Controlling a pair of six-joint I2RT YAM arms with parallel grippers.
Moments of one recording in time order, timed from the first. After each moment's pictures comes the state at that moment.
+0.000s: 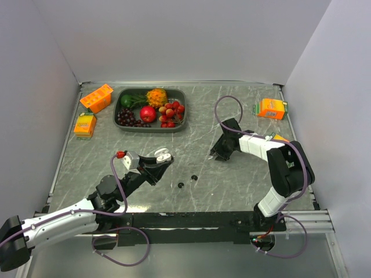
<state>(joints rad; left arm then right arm) -1.00 0.57 0.16 0.67 -0.15 -0.30 0.37 1.64 0.88 -0.38 -0.07 1.02</state>
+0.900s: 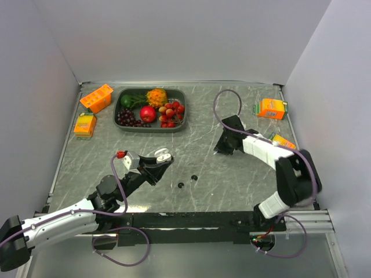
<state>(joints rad) -1.00 0.57 0.16 0.66 -0.15 -0.29 0.37 1.57 0.90 -0.39 -0.01 0.87</state>
